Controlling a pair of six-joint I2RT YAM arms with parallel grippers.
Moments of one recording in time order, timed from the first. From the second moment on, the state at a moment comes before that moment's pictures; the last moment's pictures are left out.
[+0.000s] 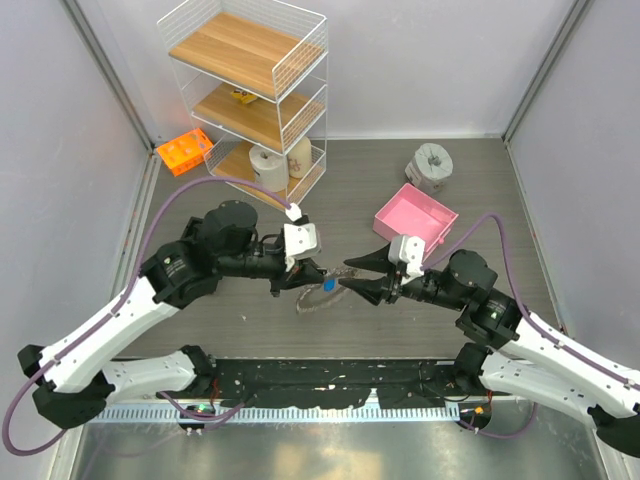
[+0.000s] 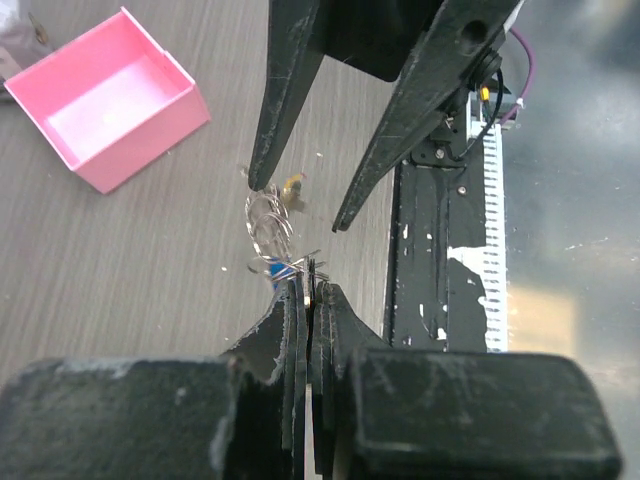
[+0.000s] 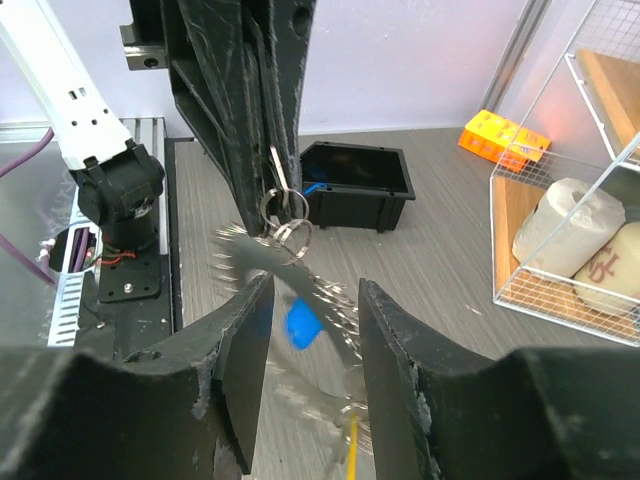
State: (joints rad) left arm -0.91 1.06 1.29 -0.70 0.50 0.23; right arm 0.93 0.69 0.69 0.08 -0.35 -0.10
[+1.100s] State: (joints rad) left arm -0.91 0.85 1.04 -0.49 0.65 0.39; right arm 0.93 0.80 0.72 0.17 -0.64 -0.07
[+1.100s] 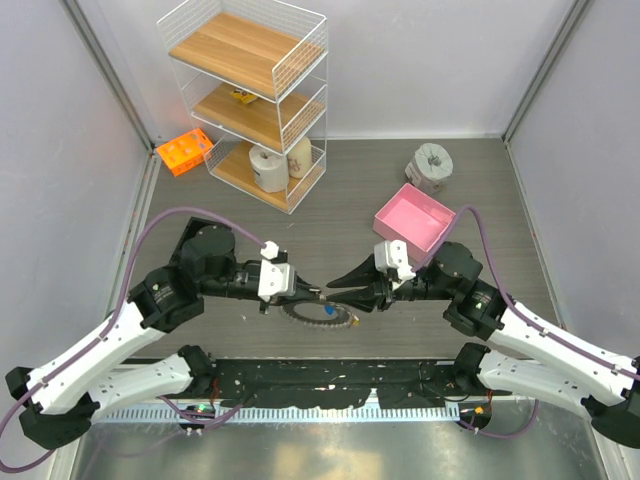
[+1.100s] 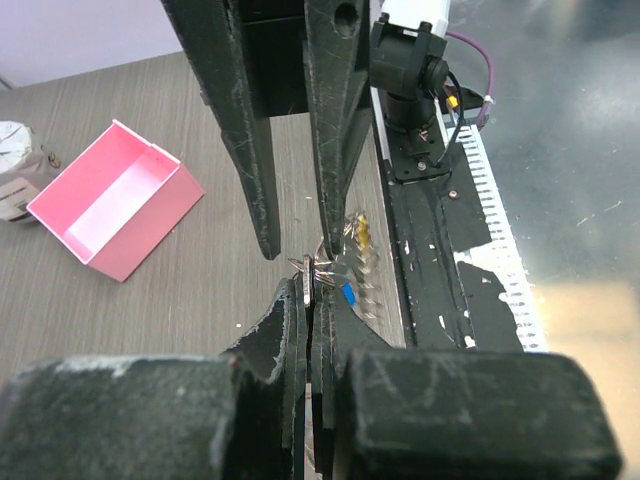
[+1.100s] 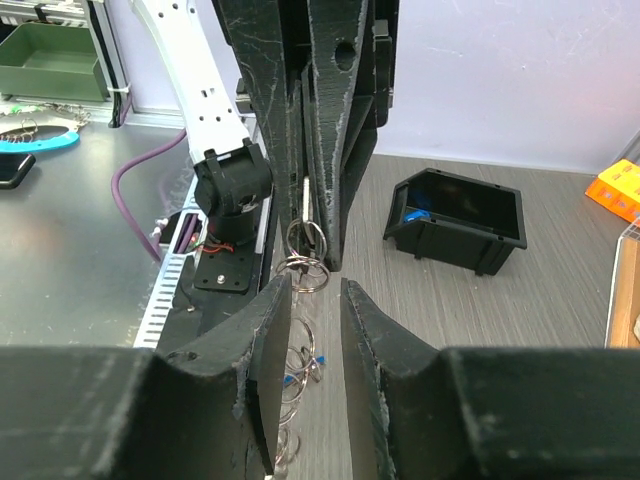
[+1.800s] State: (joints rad) left arm -0.91 0.77 0.98 -0.44 0.78 0.48; right arm 0.97 0.86 0.74 0.20 -0.71 -0.05
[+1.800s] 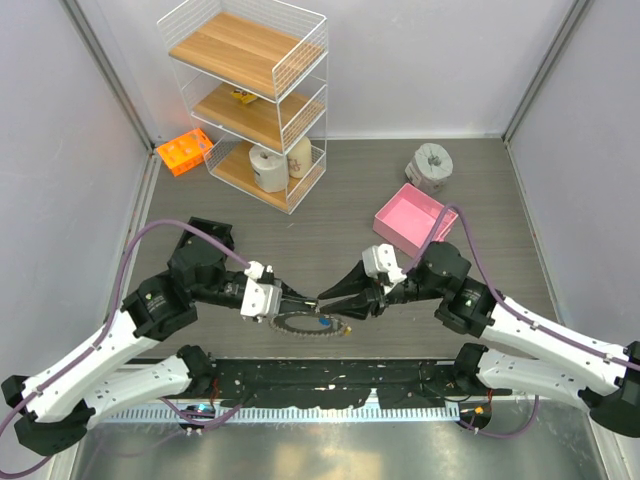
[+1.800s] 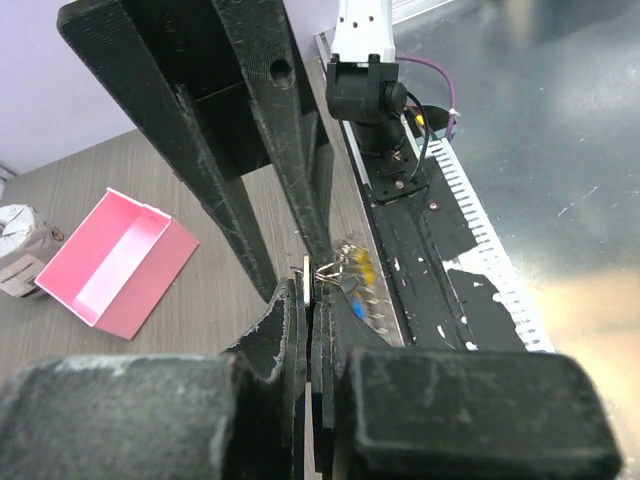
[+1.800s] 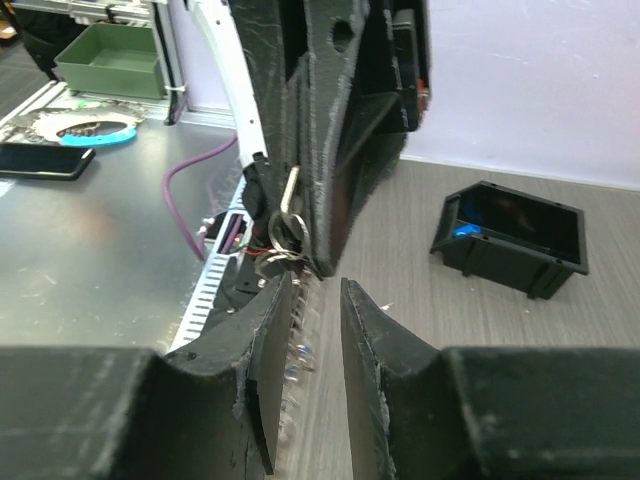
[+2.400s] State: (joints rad) left arm -0.91 0.73 0.96 -0.43 0.79 0.50; right arm 1.02 0.93 0.74 0.33 -0.71 0.04
